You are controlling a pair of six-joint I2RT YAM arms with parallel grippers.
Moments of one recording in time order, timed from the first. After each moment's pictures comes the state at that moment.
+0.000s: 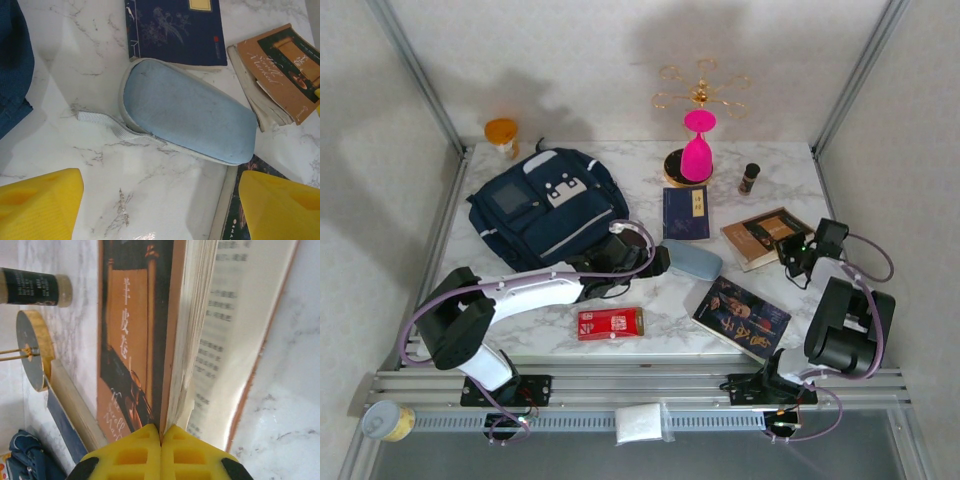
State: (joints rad) left arm -0.87 1.57 0.94 -0.07 -0.16 -0.88; right arm -0.34 1.44 0.69 -0.12 -0.45 0.85
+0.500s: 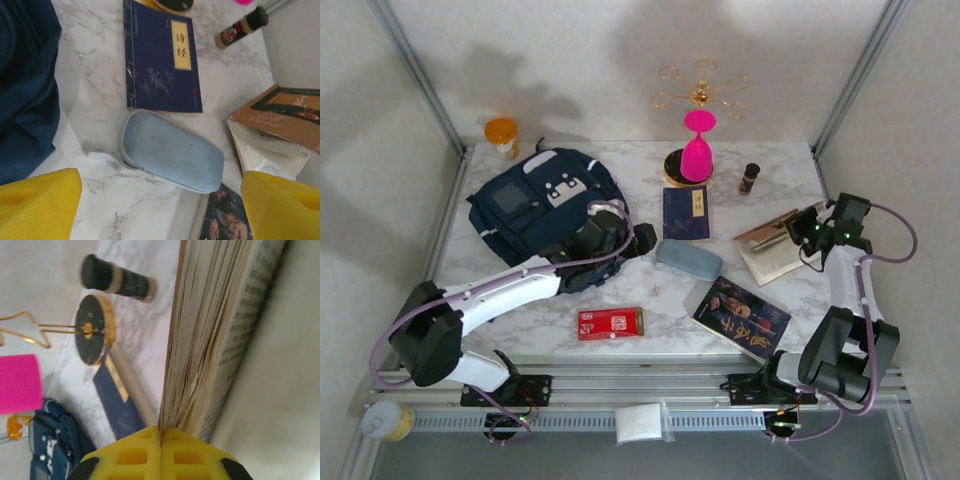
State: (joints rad) left arm -0.75 1.42 0.96 -0.11 -0.12 -0.88; right arm -0.34 1.30 0.95 -0.46 -0.52 0.69
